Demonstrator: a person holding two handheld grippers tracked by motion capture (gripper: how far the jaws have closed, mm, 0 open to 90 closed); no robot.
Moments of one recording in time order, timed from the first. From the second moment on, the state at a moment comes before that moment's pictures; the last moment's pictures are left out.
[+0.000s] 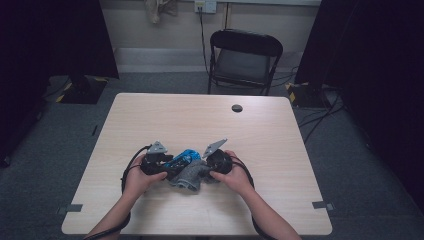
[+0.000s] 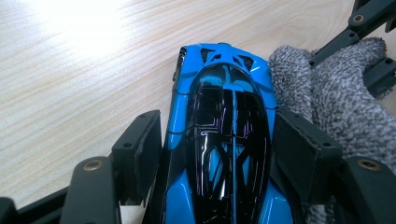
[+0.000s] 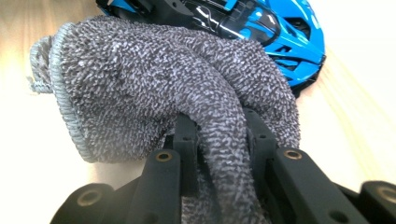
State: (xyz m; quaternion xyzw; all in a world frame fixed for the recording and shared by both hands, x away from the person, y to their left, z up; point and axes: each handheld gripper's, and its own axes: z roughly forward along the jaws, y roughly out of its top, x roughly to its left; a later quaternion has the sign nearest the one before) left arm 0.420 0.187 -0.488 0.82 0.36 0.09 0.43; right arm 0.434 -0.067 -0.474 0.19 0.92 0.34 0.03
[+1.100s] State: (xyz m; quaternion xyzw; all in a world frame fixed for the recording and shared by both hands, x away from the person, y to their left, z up) left arm 0.419 0.187 -0.487 0.82 0.37 0.09 0.43; right arm 0.448 -0.109 -0.468 0.28 0.90 0.32 0.08
